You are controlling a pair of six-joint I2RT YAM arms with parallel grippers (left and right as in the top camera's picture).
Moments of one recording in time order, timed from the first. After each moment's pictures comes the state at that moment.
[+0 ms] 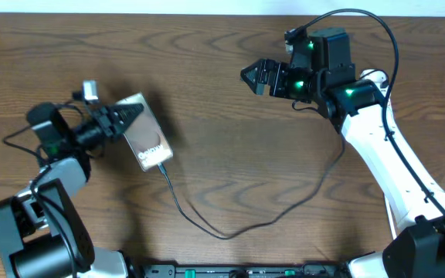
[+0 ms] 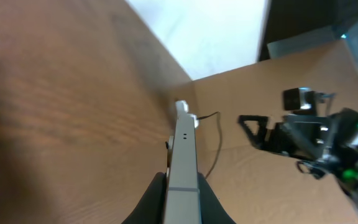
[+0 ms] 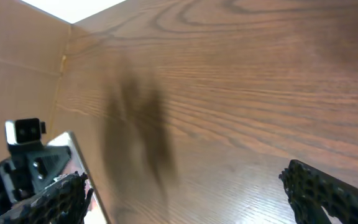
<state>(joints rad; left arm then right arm) 0.39 1.66 0.66 0.54 1.33 -0.79 0.31 1.62 1.38 -0.50 -0.47 0.51</state>
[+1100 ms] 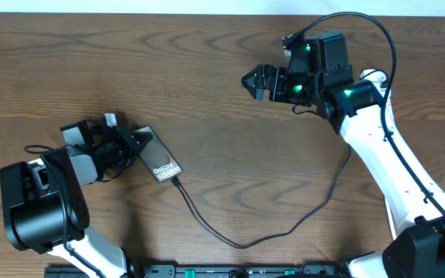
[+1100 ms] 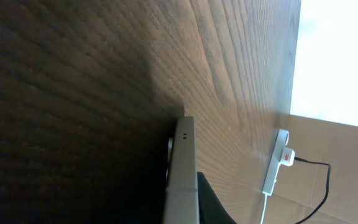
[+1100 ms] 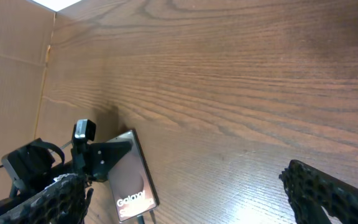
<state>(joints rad) 0.34 1.87 0.64 0.23 0.90 -0.63 0.32 1.62 1.38 -0.55 -0.45 0.49</state>
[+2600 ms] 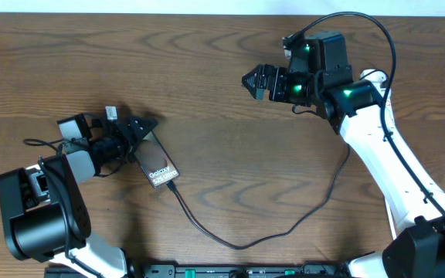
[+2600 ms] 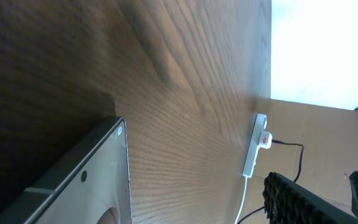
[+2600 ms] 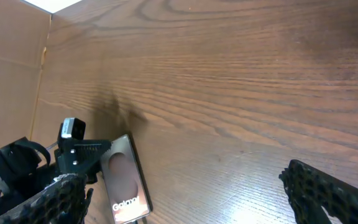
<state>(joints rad) 0.34 1.82 0.68 0.12 0.98 -0.61 0.32 1.62 1.38 -0.55 -0.43 0.49</state>
